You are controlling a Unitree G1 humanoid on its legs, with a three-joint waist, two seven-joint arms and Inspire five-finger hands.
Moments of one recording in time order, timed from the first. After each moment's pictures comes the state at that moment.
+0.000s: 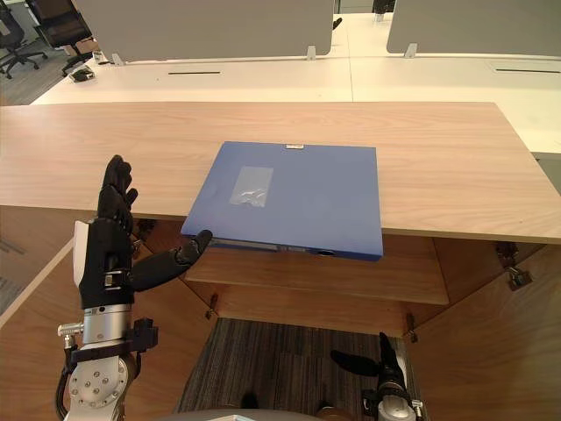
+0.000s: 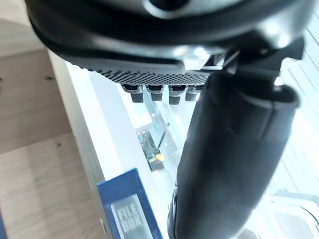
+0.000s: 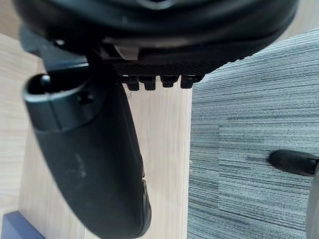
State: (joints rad) left arm 0.39 0.24 -0.01 -0.47 0.15 -0.34 0.24; right arm 0.17 -0.17 -0.07 0.81 0.04 -0.12 -0.13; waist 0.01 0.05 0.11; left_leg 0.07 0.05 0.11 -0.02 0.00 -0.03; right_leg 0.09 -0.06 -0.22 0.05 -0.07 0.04
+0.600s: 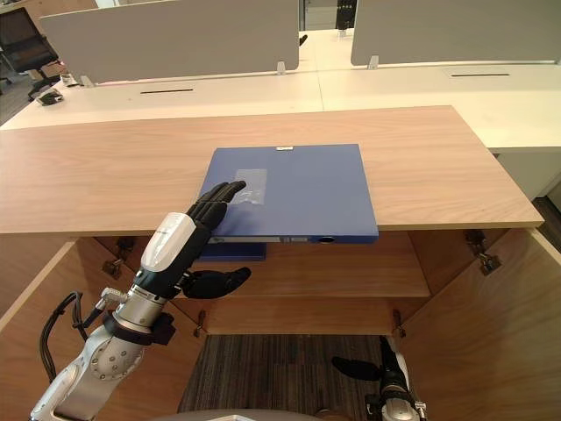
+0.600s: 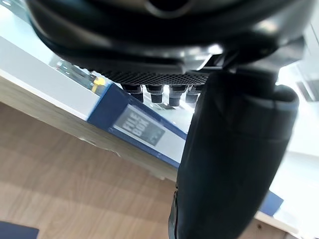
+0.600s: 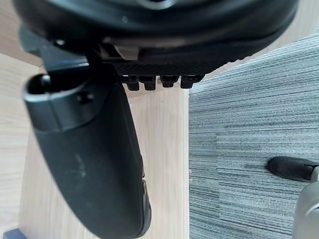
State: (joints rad) left arm 0.21 0.58 -0.19 -0.37 0.58 -0.34 0.18; right arm 0.17 -0.20 -0.05 0.84 0.03 -0.12 -0.11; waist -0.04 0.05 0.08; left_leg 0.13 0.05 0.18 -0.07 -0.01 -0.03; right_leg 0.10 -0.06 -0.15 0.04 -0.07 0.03
